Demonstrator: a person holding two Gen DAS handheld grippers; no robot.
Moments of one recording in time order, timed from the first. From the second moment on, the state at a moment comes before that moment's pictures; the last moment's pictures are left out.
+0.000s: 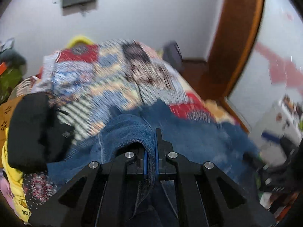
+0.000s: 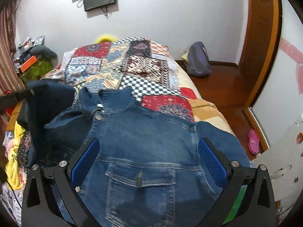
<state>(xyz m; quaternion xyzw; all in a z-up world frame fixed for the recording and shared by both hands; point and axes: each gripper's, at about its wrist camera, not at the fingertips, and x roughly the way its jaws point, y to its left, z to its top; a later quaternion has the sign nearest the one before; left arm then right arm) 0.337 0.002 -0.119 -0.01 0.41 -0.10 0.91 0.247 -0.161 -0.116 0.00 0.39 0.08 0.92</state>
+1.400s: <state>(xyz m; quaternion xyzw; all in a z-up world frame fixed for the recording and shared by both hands) 0.236 0.193 -0.181 -0.06 0.49 0.06 0.87 0.271 0.025 -0.160 -0.20 0.44 0.26 0.84</state>
